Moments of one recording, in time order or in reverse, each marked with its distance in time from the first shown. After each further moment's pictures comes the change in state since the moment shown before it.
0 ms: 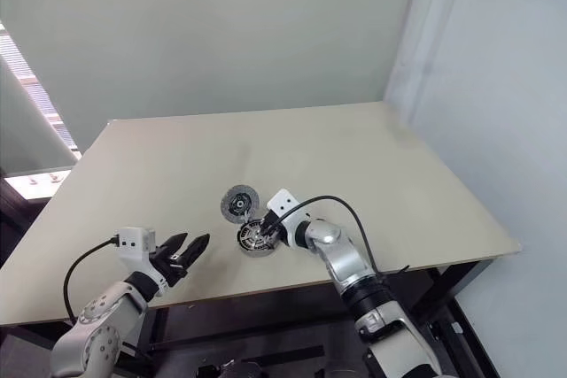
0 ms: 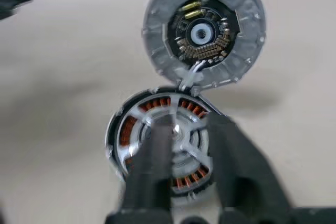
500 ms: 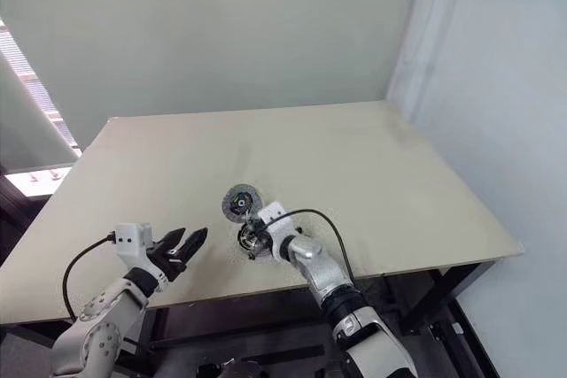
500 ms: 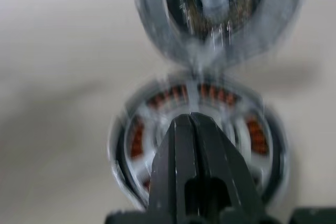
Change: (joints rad) left arm -0.005 -0.021 0.020 -0.013 -0.035 0.001 0.040; right arm 0.002 0.181 -0.050 0.373 0.015 -0.199 -0.218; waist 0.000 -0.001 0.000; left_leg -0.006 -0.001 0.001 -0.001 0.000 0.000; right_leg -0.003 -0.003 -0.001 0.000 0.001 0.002
